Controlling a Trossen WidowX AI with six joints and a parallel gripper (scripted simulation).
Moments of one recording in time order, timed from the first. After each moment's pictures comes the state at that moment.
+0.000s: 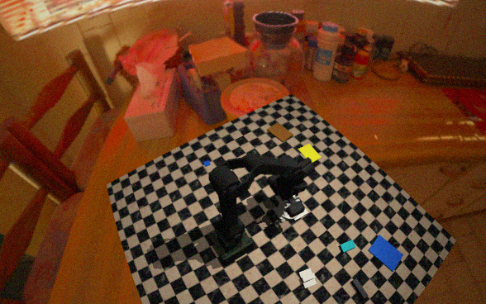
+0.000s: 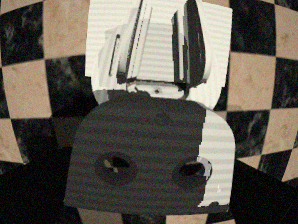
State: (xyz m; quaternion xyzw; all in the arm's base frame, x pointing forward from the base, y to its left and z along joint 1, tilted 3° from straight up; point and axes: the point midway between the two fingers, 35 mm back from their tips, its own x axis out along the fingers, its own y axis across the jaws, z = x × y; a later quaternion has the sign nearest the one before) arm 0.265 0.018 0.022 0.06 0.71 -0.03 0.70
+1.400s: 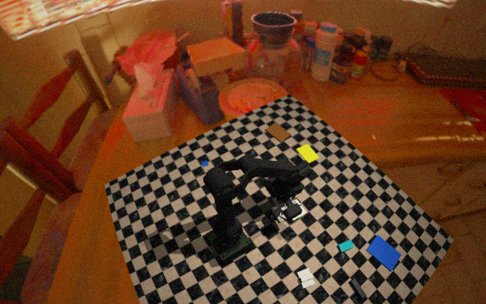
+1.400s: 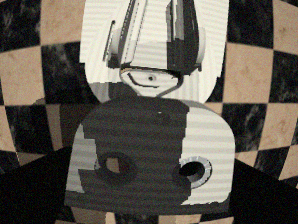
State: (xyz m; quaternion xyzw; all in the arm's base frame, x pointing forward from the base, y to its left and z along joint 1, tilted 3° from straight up) arm 0.255 0.013 0.022 0.05 0.71 -0.02 0.70
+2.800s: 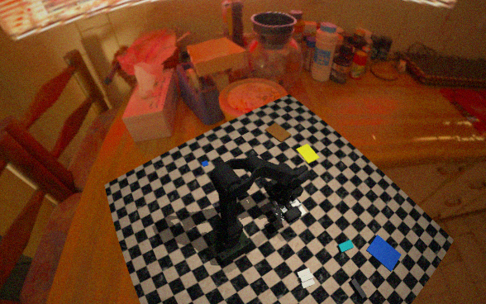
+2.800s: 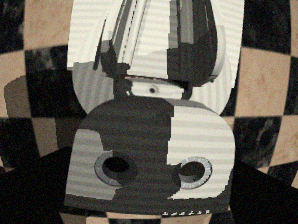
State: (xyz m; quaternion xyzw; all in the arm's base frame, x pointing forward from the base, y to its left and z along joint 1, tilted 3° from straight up) arm 0.257 0.014 -0.006 0.05 0.71 -0.02 0.70
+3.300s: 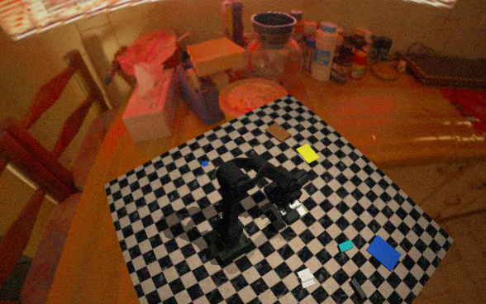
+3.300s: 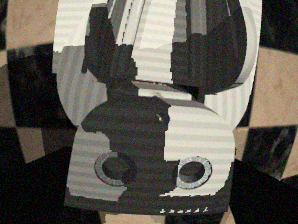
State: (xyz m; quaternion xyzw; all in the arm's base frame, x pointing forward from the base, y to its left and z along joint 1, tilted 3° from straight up) arm 0.256 0.015 -0.031 0.05 0.71 -0.02 0.70
